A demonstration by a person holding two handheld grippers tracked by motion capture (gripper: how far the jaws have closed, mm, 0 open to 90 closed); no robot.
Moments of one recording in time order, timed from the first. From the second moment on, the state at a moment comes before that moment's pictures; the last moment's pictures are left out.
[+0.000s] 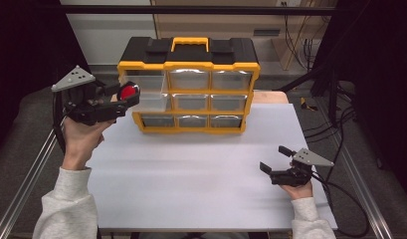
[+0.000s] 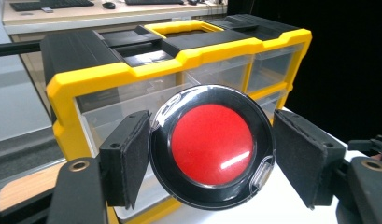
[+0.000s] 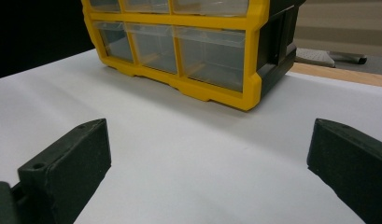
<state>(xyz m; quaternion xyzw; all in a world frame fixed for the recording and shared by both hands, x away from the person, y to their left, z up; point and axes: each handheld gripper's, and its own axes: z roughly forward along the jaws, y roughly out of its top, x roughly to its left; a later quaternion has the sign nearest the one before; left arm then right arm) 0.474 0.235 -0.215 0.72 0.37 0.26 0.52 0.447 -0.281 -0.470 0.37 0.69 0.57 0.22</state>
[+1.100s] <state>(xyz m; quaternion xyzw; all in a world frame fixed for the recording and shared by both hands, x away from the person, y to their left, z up) 0.527 0.222 -0.205 0.73 0.40 0.27 0.48 0.446 -0.281 -0.470 0.37 0.69 0.57 0.22</state>
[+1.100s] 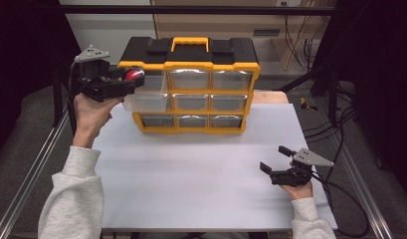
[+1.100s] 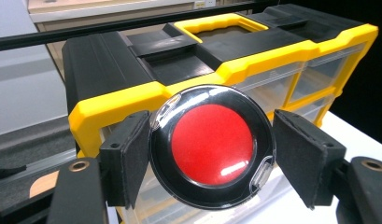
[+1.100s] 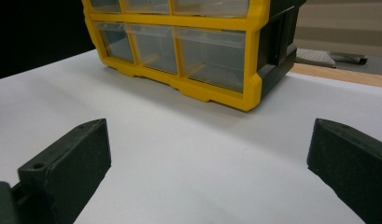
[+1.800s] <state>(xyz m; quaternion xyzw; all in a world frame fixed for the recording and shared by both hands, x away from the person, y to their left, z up) 0.546 0.214 -0.222 0.75 0.41 0.28 0.43 0.446 -0.282 -0.469 0.37 0.69 0.58 0.22</state>
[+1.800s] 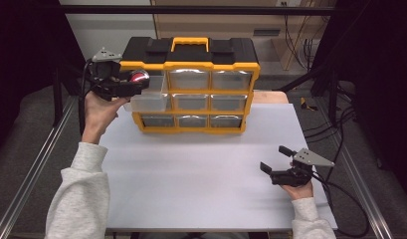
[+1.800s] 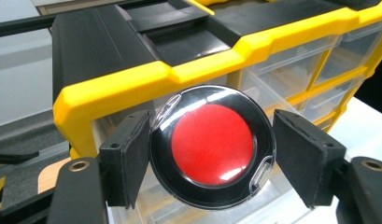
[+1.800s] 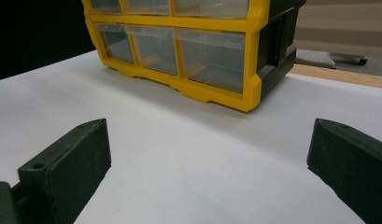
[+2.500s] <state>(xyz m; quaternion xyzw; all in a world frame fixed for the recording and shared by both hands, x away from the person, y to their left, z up) 0.545 0.216 -0.224 0.76 0.42 0.28 0.42 0.447 -0.282 -0.469 0.37 0.69 0.58 0.22</state>
